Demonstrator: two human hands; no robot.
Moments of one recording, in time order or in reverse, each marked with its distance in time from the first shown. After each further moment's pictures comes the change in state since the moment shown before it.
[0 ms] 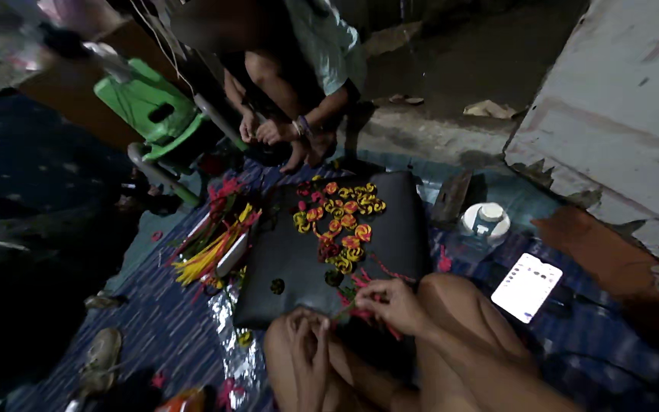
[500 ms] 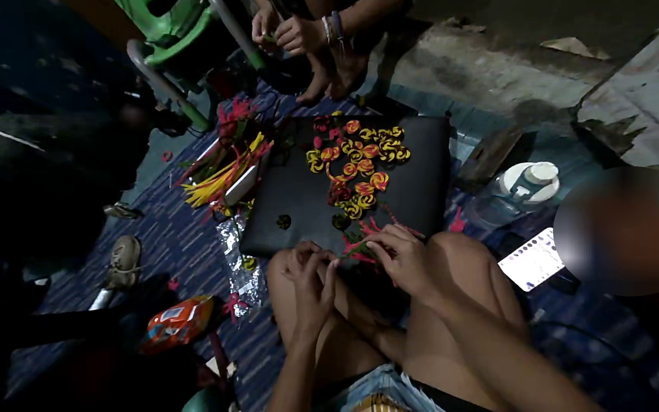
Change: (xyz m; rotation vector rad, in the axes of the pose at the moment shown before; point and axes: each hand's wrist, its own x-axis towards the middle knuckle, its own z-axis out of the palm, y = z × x) left_hand 0.002 0.009 0.004 0.168 0.048 0.103; right_hand -0.008 0.006 0.011 -0.515 0.202 -0.301
